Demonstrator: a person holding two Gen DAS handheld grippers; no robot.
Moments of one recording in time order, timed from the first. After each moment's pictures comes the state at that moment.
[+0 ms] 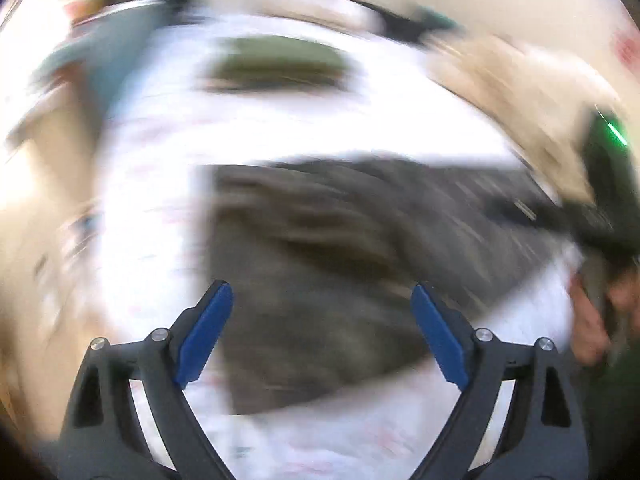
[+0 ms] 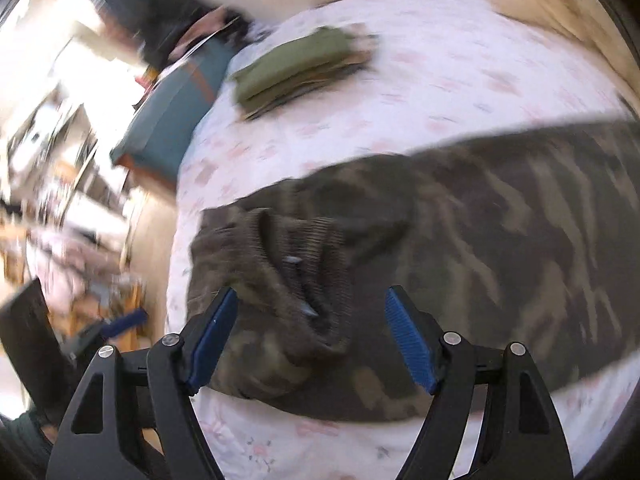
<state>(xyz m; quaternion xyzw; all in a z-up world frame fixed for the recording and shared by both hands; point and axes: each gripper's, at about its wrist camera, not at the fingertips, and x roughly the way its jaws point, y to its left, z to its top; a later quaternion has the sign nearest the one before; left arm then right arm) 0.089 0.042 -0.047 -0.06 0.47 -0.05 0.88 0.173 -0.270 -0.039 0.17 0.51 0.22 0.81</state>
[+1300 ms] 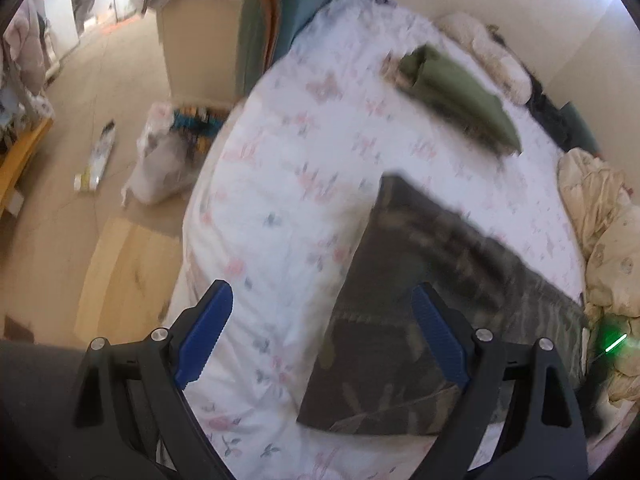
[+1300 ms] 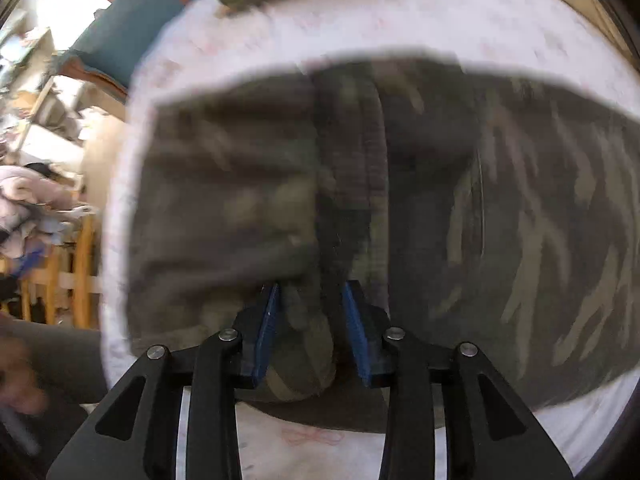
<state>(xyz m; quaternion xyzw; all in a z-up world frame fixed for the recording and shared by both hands) 0.105 0.133 -0.083 -0.22 0.52 0.12 0.82 0.204 -0.210 -0.095 0.07 0.61 0.20 0.76</state>
